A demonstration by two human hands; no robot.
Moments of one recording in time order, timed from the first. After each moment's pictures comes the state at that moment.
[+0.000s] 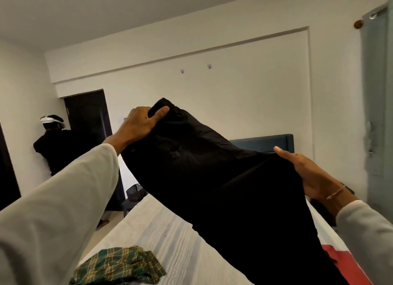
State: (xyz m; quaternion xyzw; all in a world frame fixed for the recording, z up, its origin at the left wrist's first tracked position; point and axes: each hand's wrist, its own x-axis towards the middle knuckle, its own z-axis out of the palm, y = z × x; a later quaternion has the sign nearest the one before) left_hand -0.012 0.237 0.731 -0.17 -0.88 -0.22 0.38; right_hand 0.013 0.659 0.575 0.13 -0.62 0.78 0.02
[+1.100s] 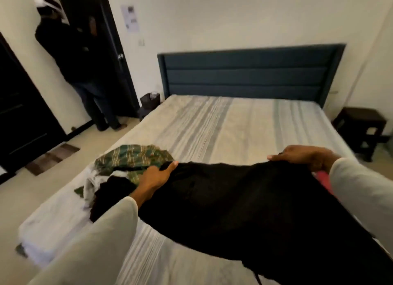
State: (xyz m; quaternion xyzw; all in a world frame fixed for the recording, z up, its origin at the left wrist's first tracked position) left_hand 0.017 0.167 0.293 0.23 -0.88 -0.41 -0.01; right_hand -0.047 0.575 0.361 -0.03 -0.90 0.33 -0.27
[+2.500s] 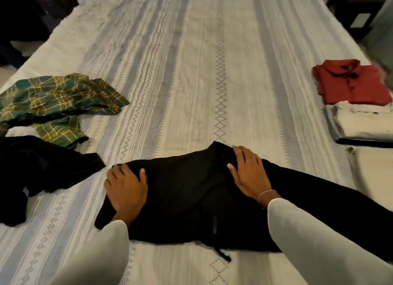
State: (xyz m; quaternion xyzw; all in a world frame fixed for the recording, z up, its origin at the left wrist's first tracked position) left_hand -0.059 0.153 -0.095 0.19 -0.98 -0.02 0.03; right_hand -0.066 0.502 -0.124 0.04 -0.99 0.11 0.04
